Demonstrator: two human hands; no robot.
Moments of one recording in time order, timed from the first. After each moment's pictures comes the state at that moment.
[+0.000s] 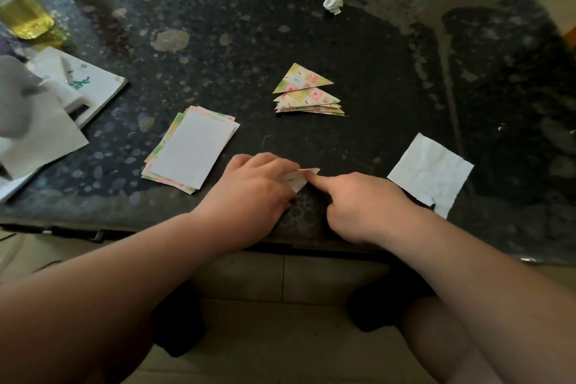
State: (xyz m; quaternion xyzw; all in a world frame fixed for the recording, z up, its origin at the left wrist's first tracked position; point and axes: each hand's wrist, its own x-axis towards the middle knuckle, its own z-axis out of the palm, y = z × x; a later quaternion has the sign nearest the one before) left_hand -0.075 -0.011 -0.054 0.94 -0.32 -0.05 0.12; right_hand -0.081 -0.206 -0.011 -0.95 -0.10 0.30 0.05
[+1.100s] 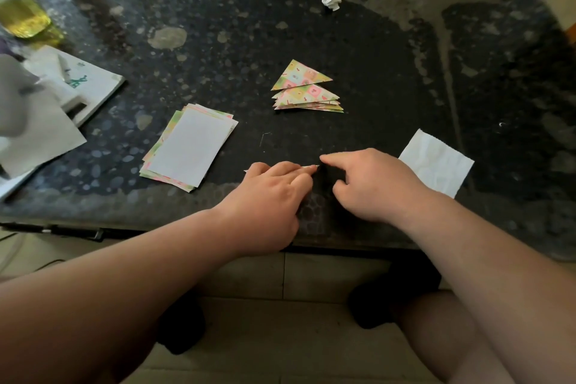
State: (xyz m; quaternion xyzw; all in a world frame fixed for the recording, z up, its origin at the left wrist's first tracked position) left_hand -0.084 -0.034 -0.045 0.93 -0.33 -0.15 0.11; right_hand -0.066 -0.228 -0.018 -0.97 -0.07 0.21 0.10
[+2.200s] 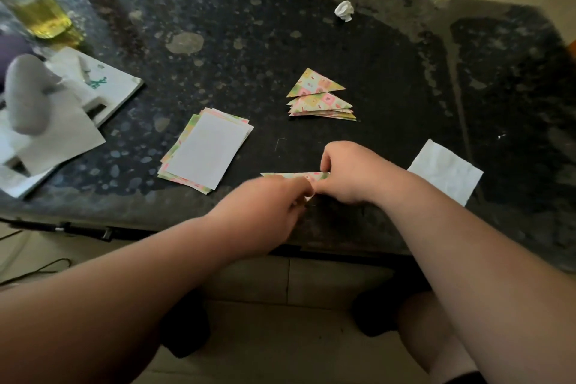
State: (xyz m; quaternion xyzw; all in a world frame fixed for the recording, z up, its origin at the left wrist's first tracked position) left_hand -0.085 -0.010 -0.034 0.93 -0.23 -0.17 0.21; right_hand -0.033 -0.180 -0.016 -0.95 0.01 0.29 0.11
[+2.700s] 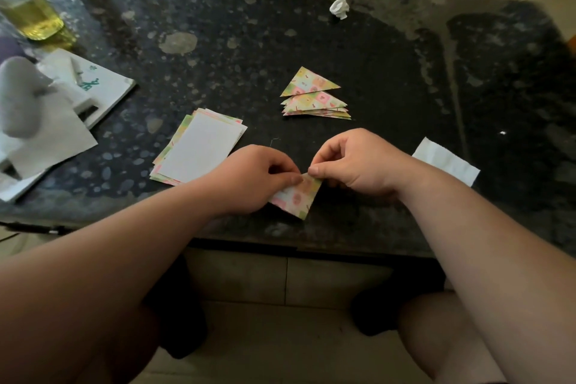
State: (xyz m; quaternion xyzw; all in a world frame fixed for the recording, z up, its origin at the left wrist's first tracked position) left_hand -0.045 -0.009 -0.026 0.90 -0.11 -0.24 0.34; right_hand -0.033 -0.210 -0.007 -0.88 0.00 0.29 0.39
